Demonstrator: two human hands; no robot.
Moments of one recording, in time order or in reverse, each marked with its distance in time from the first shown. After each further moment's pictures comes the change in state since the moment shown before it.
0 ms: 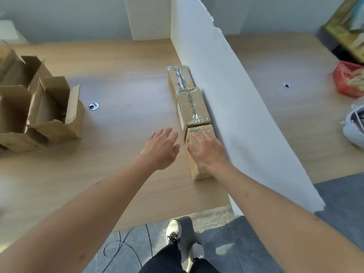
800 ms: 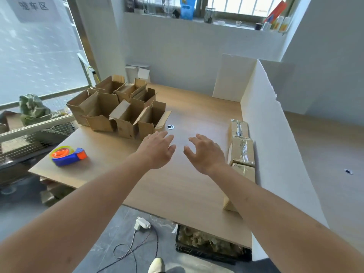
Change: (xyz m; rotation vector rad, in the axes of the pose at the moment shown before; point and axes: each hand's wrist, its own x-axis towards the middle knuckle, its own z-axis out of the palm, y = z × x) left_hand -0.234 -0.044 -0.104 0.038 0.332 -0.417; right_hand -0.110 -0.170 -0.069 -0.080 0.063 -0.580
